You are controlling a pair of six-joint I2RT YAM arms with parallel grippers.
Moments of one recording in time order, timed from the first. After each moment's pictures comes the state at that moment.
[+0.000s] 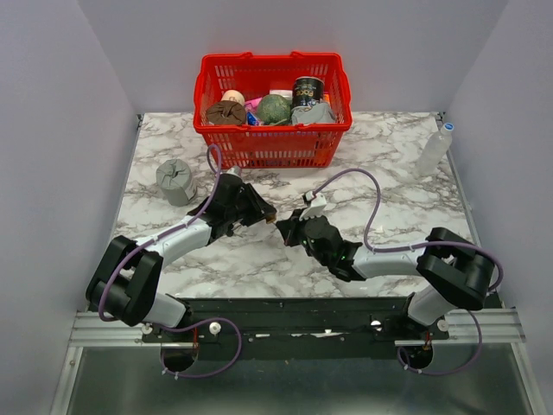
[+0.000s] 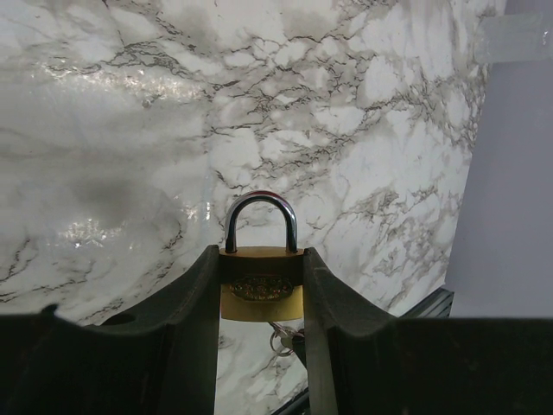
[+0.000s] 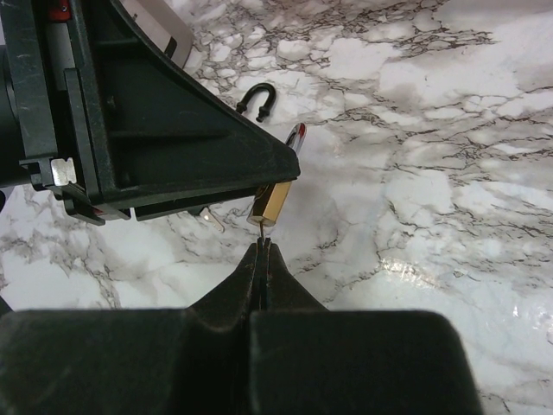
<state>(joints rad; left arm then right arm) -0.49 1.41 0.71 0.08 0.22 -0.98 1.03 1.56 0.61 0.67 0.40 0.59</state>
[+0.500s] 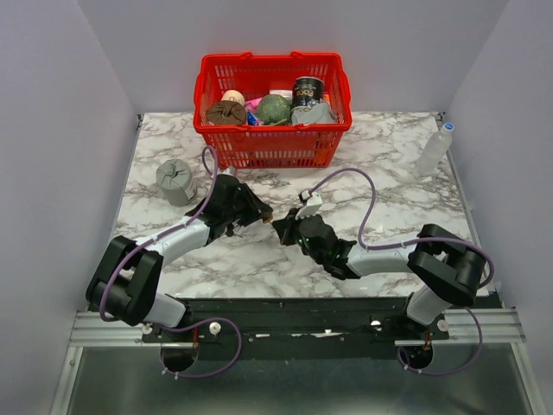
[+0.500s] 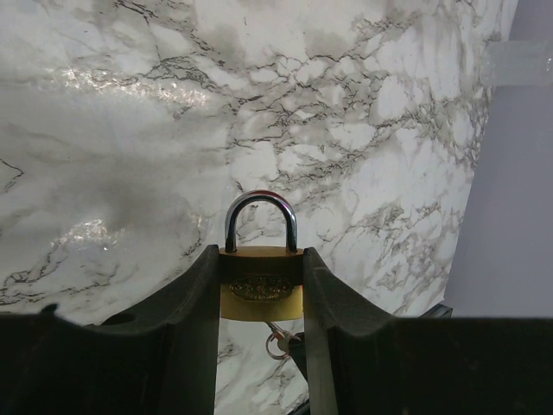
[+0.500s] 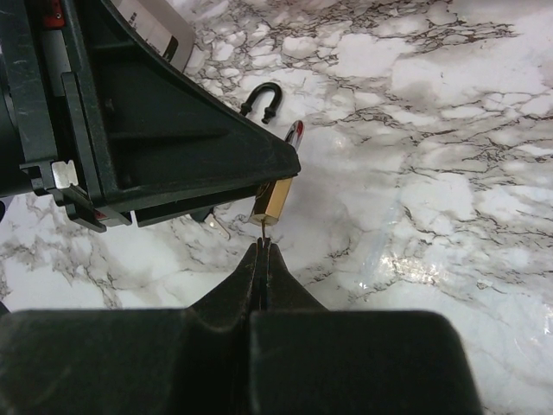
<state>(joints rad) -0.47 1.41 0.69 0.10 0.21 -1.00 1.03 1.62 0.65 0.68 0.40 0.62</state>
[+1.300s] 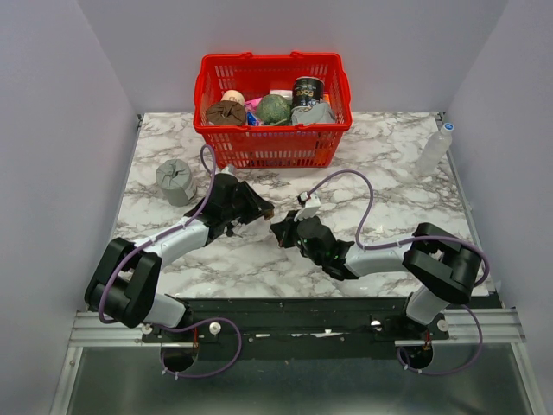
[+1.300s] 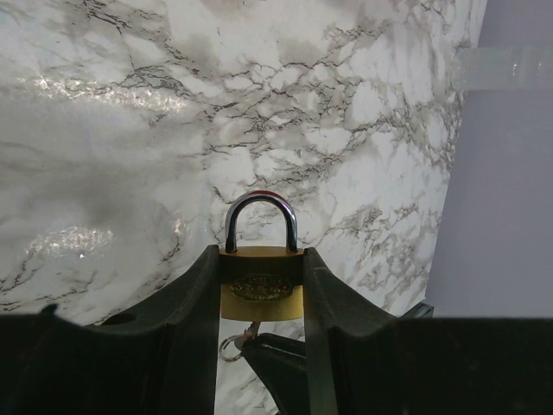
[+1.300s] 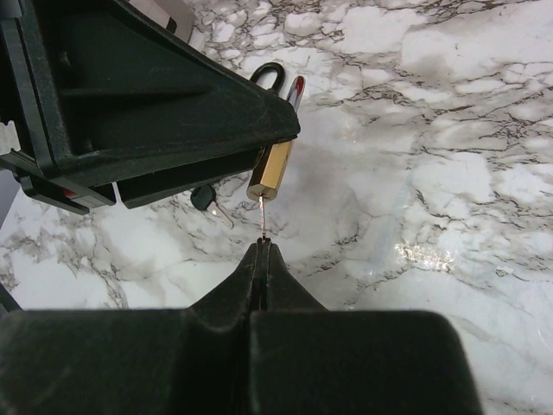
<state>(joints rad) -0.46 1.40 0.69 0.13 0.22 -1.02 1.03 1.64 0.65 0.68 0.38 0.66</state>
